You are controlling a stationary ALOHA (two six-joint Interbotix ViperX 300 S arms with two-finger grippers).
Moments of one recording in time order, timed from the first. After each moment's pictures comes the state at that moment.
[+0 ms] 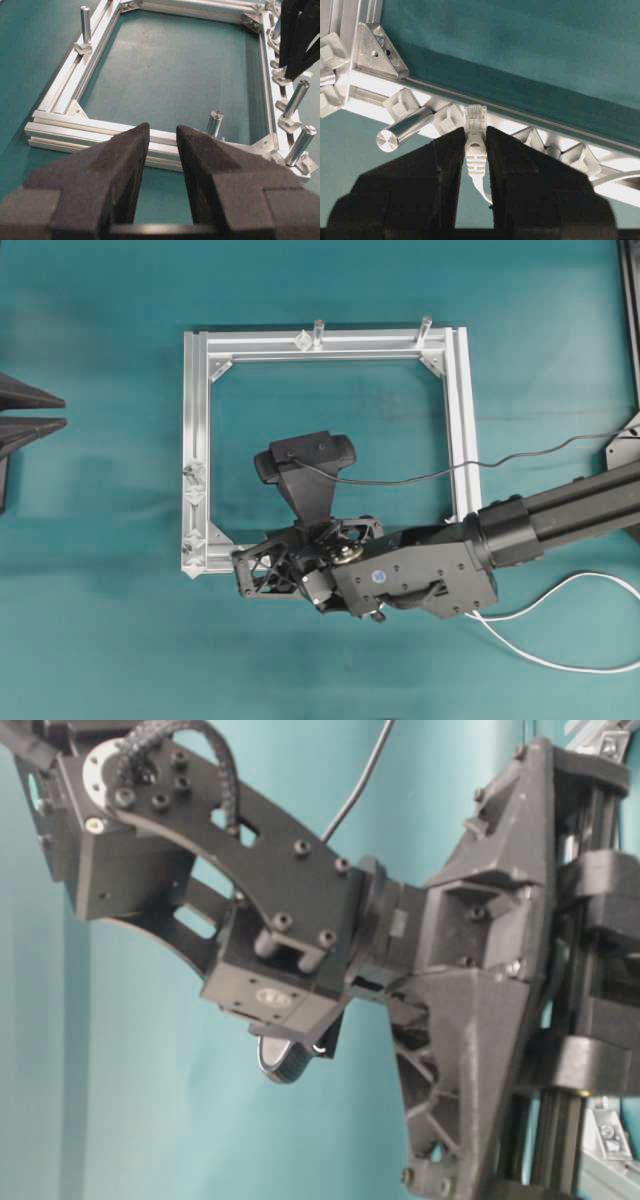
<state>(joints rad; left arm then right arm) 0.18 -1.41 1.45 -0.07 0.19 0.00 0.28 0.40 -0.03 -0.41 0.94 1.99</state>
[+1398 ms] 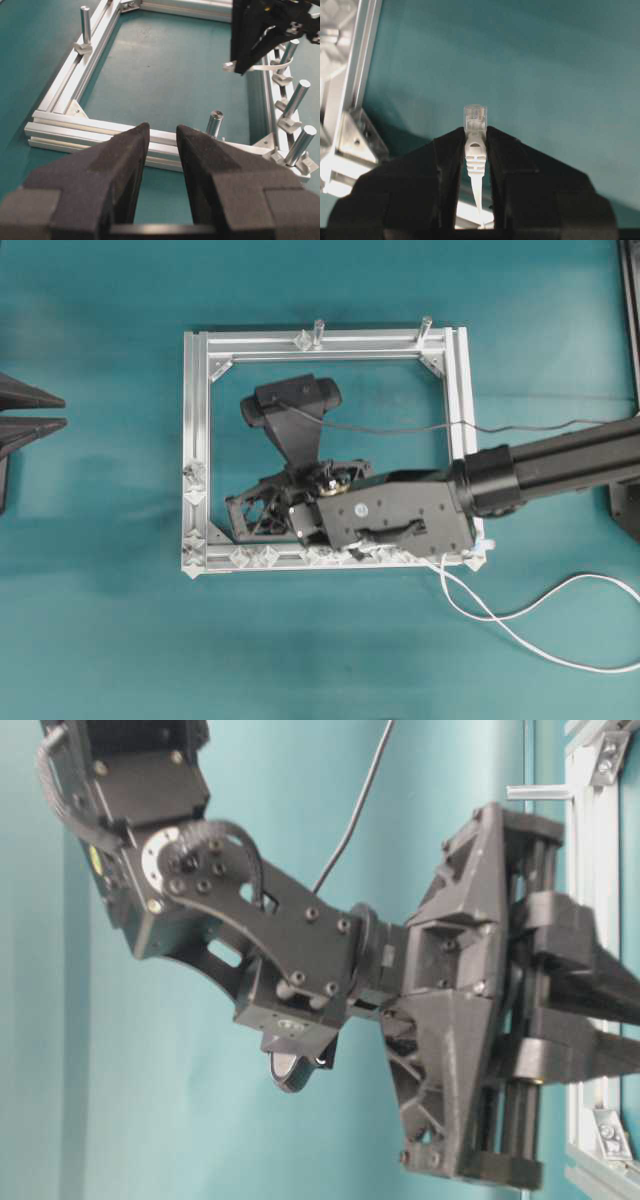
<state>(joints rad) 0.18 -1.41 1.45 -0.07 0.19 0.00 0.15 0.40 -0.03 -0.41 0.93 1.82</state>
